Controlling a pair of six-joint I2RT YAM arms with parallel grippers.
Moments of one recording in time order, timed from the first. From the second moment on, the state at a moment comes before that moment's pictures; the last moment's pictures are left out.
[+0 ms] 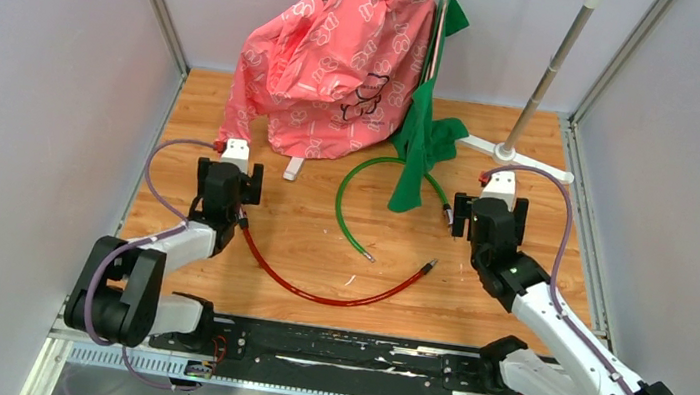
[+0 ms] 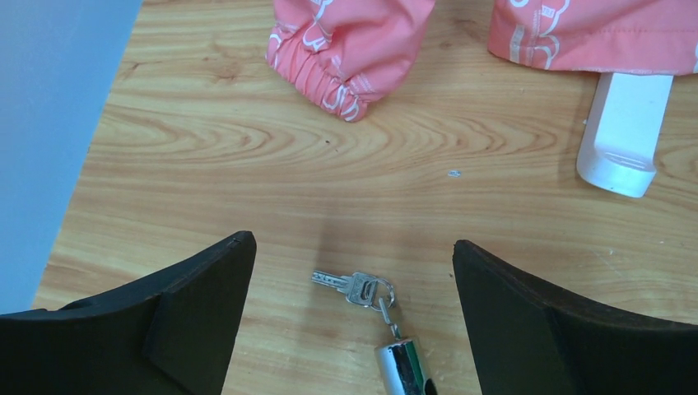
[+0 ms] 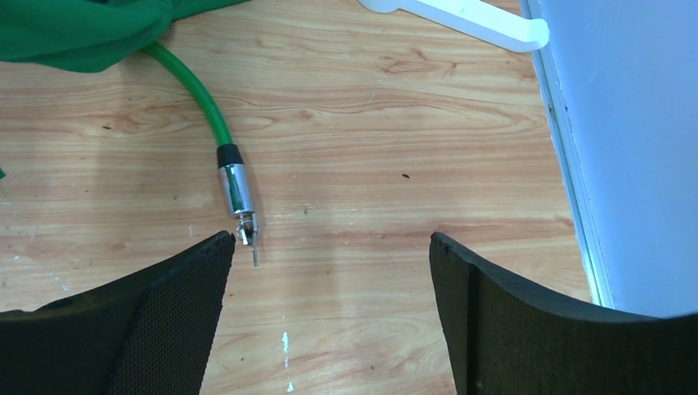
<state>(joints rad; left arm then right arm) -0.16 1.26 0.41 0.44 -0.39 0.05 0.50 0.89 0.60 -0.19 0.63 0.07</state>
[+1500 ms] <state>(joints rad) -0.12 1.35 0.21 0.97 -0.22 0.09 0.13 1.40 0.24 0.87 0.42 -0.12</state>
